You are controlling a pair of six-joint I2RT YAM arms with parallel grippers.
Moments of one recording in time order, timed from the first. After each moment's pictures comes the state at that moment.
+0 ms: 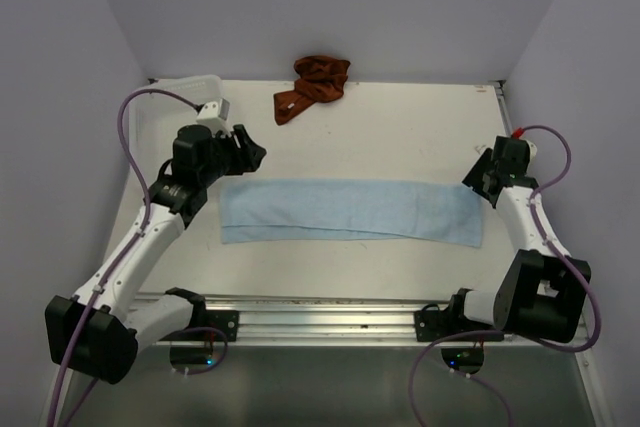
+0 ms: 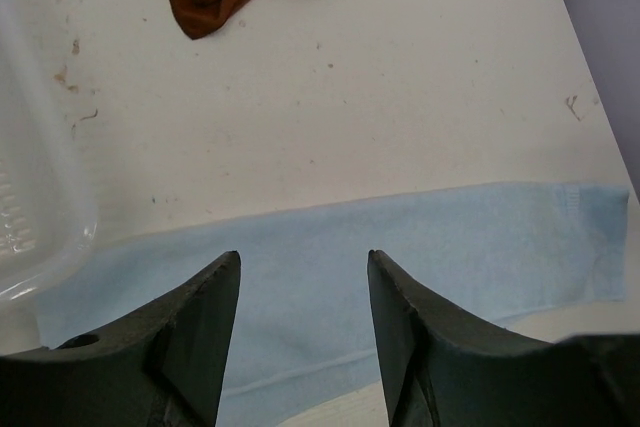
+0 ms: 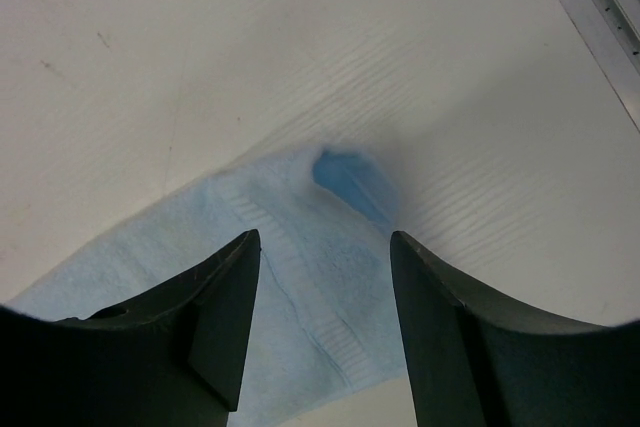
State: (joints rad) left arm -0.29 1.07 0.90 -0.21 0.10 -0.42; right arm -0.21 1.28 0.84 -0.42 0.20 0.41
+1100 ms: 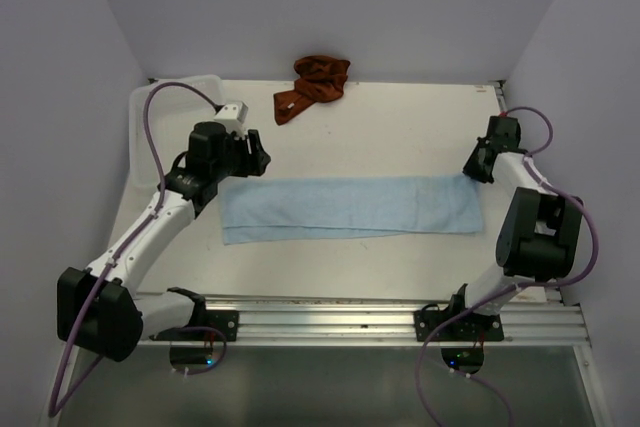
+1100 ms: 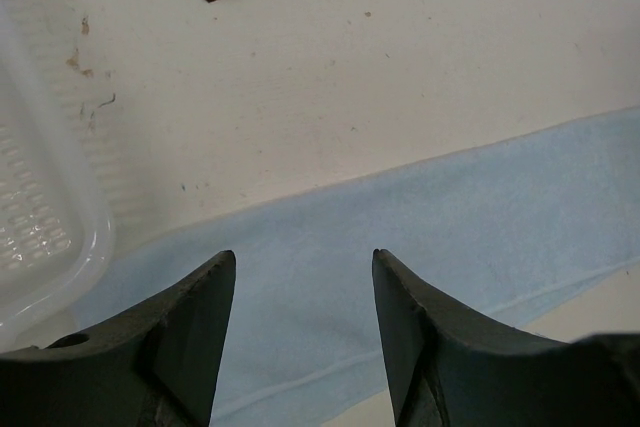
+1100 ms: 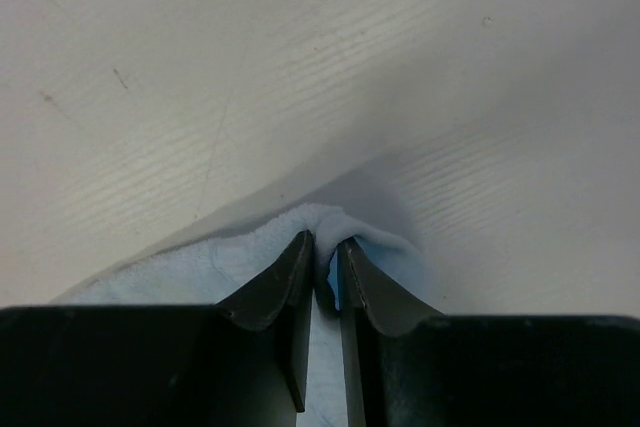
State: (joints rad) left arm -0.31 1.19 0.92 -0.23 0.09 -0.27; right arm -0.21 1.64 1.03 -0.34 0.09 0.32
